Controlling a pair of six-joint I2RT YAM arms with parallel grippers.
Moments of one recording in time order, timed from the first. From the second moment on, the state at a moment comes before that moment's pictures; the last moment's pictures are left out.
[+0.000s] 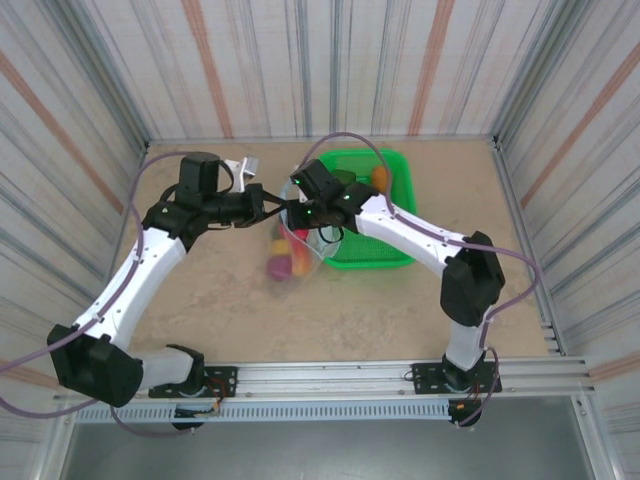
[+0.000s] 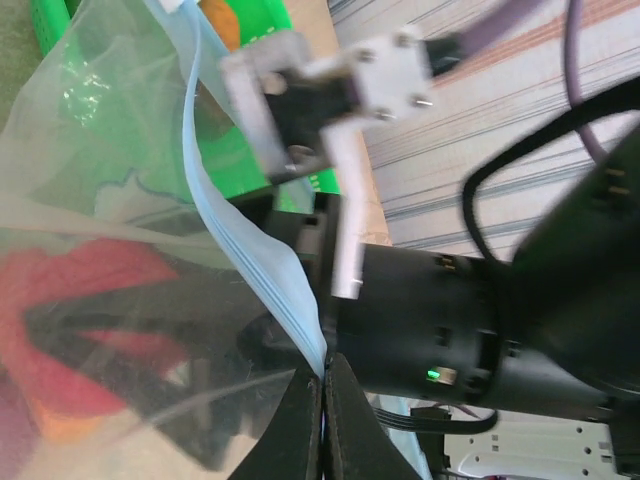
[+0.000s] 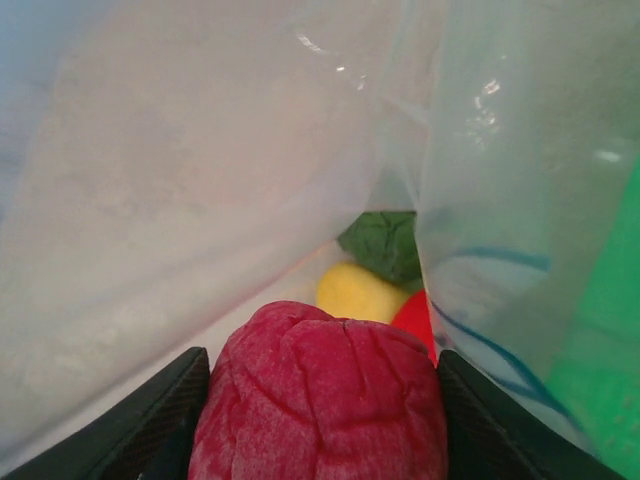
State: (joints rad) left arm -0.33 1.25 1.21 -0.56 0.70 -0.63; right arm 0.83 1.86 1.64 -0.63 -0.04 0.57
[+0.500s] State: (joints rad) left arm -0.31 1.24 1.21 -0.56 0.69 -0.62; right arm 0.83 1.78 1.59 -0.62 -0.09 0.58
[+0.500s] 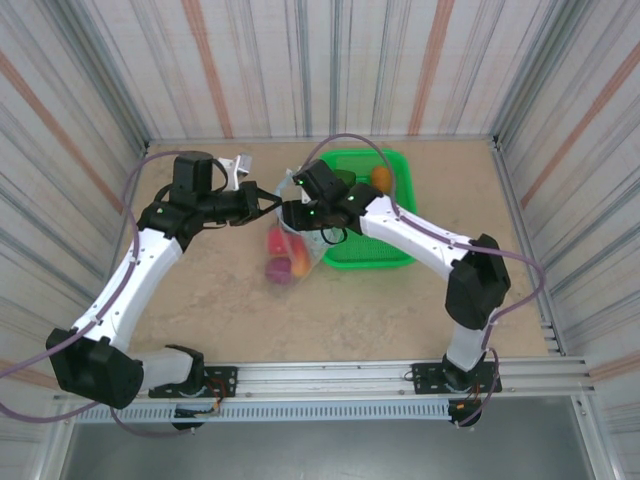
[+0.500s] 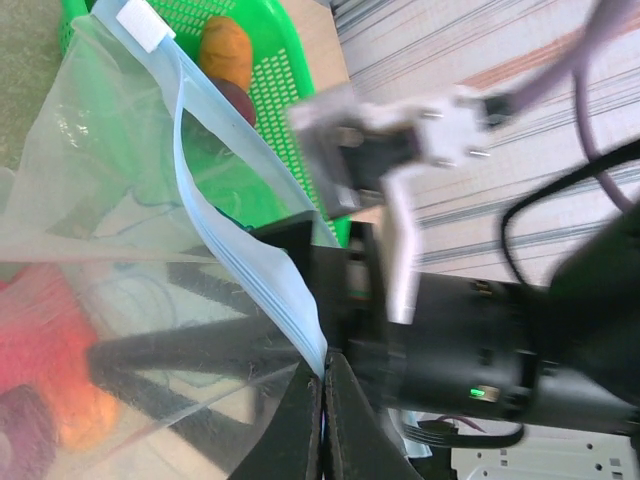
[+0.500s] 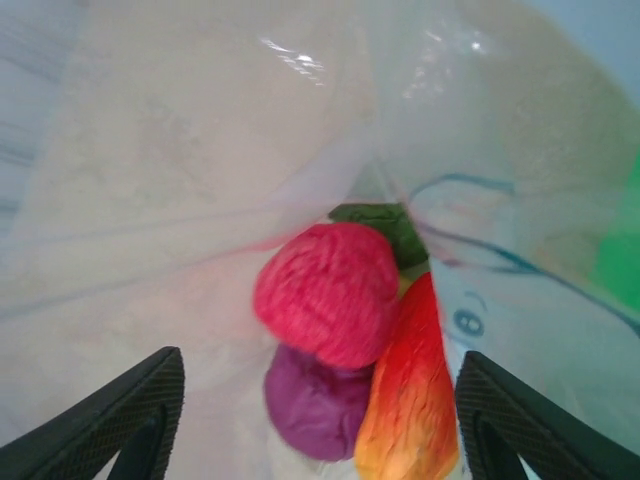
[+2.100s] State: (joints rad) left arm -0.27 1.19 1.05 -0.36 0.77 -0.65; right arm 0.36 2.20 1.98 -0.90 0.06 0.27
